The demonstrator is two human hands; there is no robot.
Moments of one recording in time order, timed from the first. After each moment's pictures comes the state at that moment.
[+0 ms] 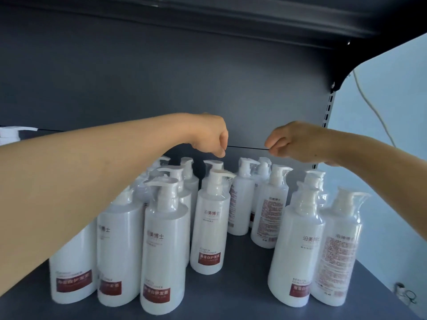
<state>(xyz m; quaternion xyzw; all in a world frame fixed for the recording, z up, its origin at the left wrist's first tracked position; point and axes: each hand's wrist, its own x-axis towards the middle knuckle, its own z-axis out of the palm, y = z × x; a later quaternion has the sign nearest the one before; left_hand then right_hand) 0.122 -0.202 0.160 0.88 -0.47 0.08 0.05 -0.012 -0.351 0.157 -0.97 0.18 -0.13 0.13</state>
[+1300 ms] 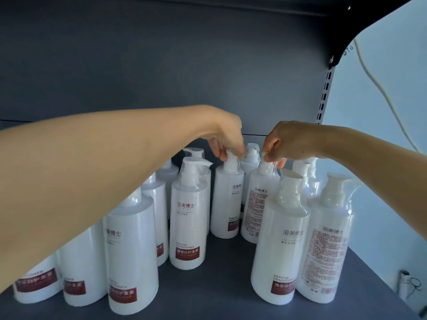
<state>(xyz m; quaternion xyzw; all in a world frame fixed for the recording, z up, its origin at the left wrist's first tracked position) 0.110 -0.286 0.142 0.89 -0.43 -0.07 0.15 0.003 -0.395 0.136 -0.98 0.18 -0.04 0.08</state>
